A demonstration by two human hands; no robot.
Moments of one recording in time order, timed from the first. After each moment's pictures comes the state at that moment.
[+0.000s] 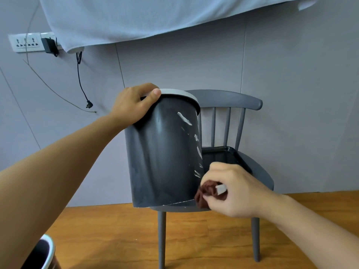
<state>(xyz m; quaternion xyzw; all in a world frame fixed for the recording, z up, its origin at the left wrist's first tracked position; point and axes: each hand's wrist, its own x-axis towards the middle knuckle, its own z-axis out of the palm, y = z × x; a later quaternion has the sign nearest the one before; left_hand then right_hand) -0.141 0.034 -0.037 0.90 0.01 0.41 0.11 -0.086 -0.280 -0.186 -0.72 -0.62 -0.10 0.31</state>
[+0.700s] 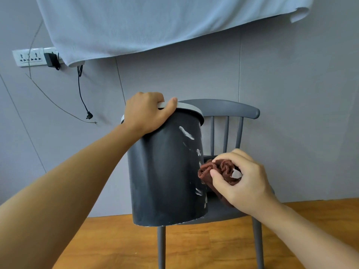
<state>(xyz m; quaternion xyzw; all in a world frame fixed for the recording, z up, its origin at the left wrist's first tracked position) -0.119 -0.013 -0.027 0.88 0.08 0.47 -0.02 -0.082 -0.281 -0.176 -0.68 -0.46 -0.27 0.50</state>
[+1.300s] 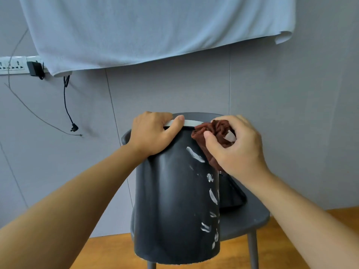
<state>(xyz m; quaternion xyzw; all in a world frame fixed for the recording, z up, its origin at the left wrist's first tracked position) -0.107 -0.037 -0.038 0.88 -0.01 0.48 0.05 -0.049 -0.250 -0.090 -0.64 -0.38 -0.41 0.52</state>
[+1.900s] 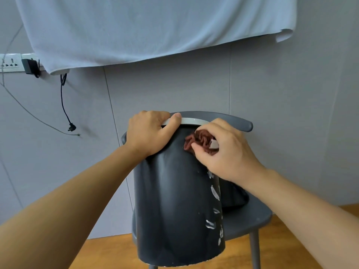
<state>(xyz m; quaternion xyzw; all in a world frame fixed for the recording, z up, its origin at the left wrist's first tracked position) -0.110 -0.025 -0.040 0.87 0.00 0.49 0.06 -0.055 -0.234 -0.086 -0.70 -0.47 -0.37 0.39</state>
